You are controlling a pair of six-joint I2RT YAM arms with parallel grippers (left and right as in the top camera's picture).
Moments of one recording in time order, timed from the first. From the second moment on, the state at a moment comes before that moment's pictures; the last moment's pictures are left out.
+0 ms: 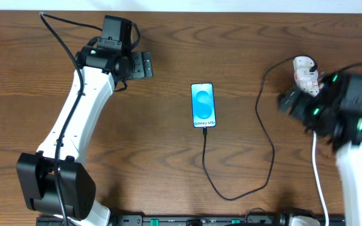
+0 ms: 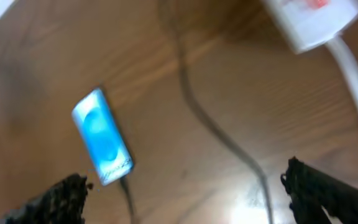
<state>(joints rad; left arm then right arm) -0.19 1.73 1.54 -0.87 -0.03 -0.30 -0.09 1.11 1.05 -0.89 -0.21 0.46</state>
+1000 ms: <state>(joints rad) -0.19 1.73 1.54 -0.87 -0.03 -0.30 0.01 0.86 0.88 -0.94 -0.18 0.51</state>
